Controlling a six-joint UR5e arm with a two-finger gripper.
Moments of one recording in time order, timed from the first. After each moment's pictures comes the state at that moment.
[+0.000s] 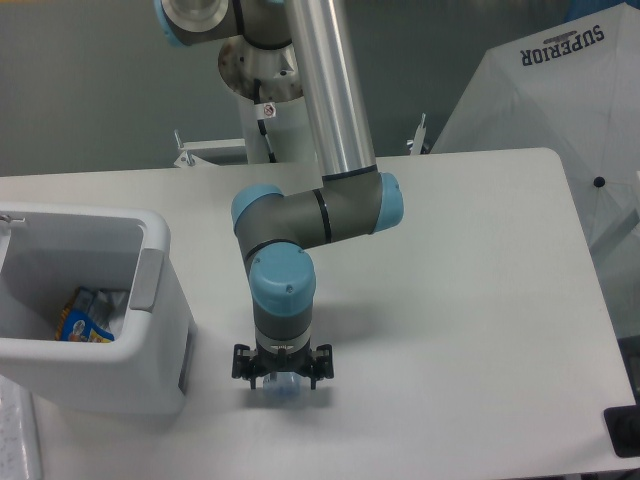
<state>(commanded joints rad) 2.26 -2.19 -1.61 -0.75 1.51 0.26</state>
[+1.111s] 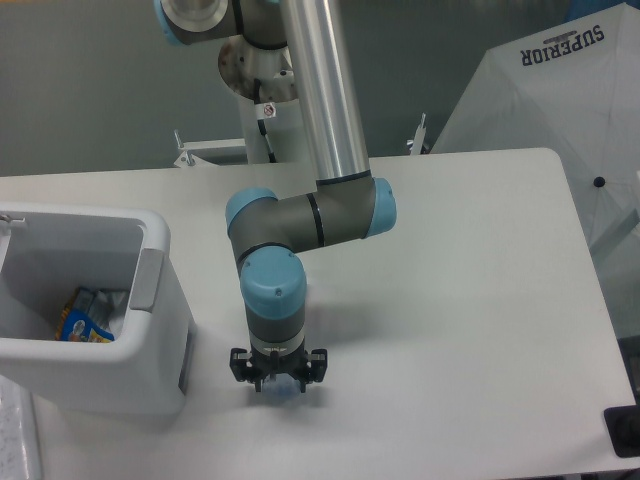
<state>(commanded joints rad) 2.26 -2.19 -1.61 -0.75 1.52 0.26</state>
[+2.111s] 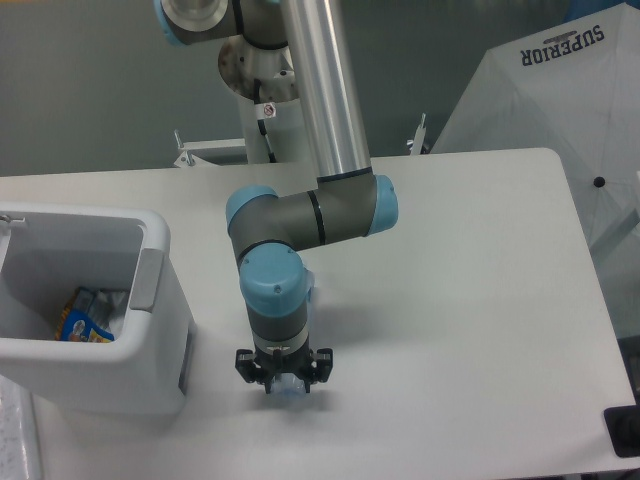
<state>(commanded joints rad) 2.27 -2.17 -1.59 -0.76 1.55 0.27</state>
